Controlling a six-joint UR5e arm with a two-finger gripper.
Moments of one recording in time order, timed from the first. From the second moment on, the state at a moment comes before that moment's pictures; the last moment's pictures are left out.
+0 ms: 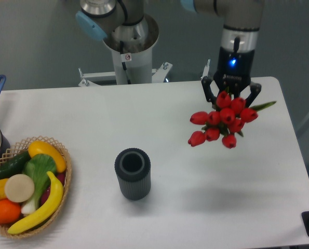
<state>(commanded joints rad) 2.78 -1.70 -1.79 -0.91 1.24 1.12</state>
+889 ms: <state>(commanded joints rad) 2.72 -1.90 -1.77 -0.90 1.36 1.19</state>
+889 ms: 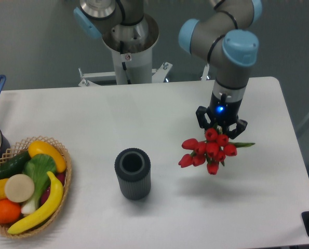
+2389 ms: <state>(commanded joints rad) 2.69 -2.01 -1.73 -0.89 1.35 1.20</state>
